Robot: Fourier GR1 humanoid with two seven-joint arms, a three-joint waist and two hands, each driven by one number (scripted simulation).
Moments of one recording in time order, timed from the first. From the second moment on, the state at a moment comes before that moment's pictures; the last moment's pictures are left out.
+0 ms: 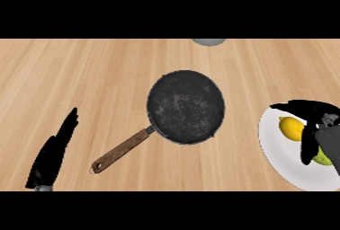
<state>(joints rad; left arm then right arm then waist) 0.10 0.22 -0.02 -1.60 -0.17 0.03 0.10 -0.43 -0.59 0.18 -1.19 0.65 0.90 0.30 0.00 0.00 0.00</state>
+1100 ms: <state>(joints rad) 0.08 0.20 0.03 -1.63 -0.19 0.00 0.16 -0.37 -0.43 0.01 -1.14 0.70 0.75 0.30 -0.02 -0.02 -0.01</state>
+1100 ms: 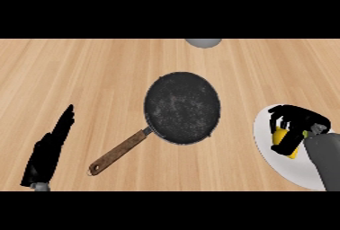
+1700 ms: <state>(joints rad) 0.15 0.21 0.07 -1.63 -0.19 0.03 0.15 -0.18 -0.27 -0.08 -1.54 0.91 0.30 0.80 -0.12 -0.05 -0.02</state>
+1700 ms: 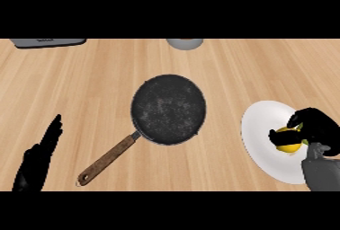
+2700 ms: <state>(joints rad) 0.09 0.19 0.01 -1.65 -0.20 -0.02 0.15 -0.47 -0.02 0.32 -1.78 1.37 0.14 1.13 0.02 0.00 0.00</state>
